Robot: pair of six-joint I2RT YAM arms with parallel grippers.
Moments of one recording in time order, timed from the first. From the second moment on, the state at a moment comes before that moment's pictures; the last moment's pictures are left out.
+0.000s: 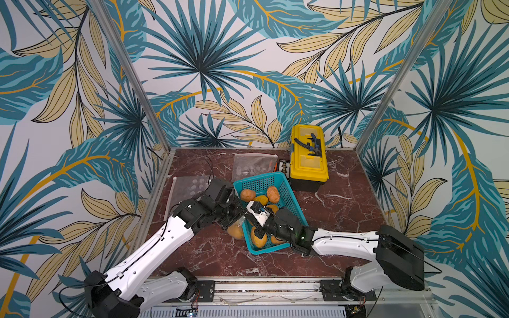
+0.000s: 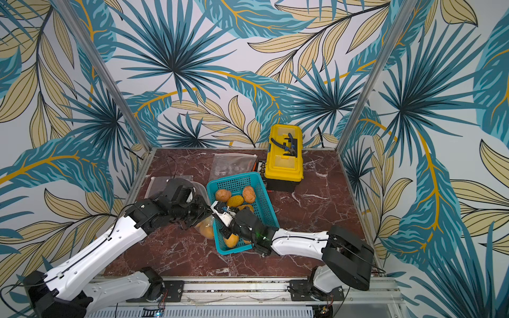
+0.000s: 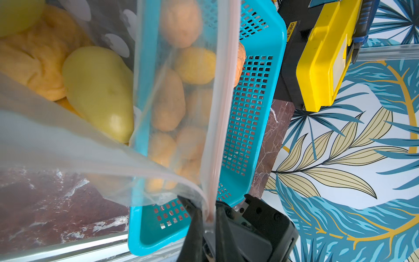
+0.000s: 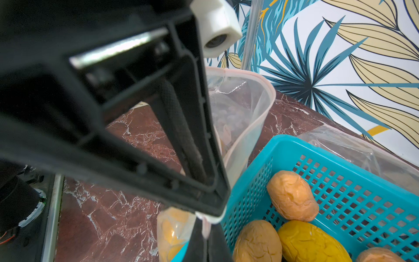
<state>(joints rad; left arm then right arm) -0.61 1.10 1.07 -0.80 0.21 -1.28 1.04 1.48 0.71 0.53 0.07 -0.04</state>
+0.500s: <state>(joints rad) -0.45 1.23 1.15 -0.82 0.25 -1.23 1.03 1.34 0.63 0.50 0.04 -0.02</state>
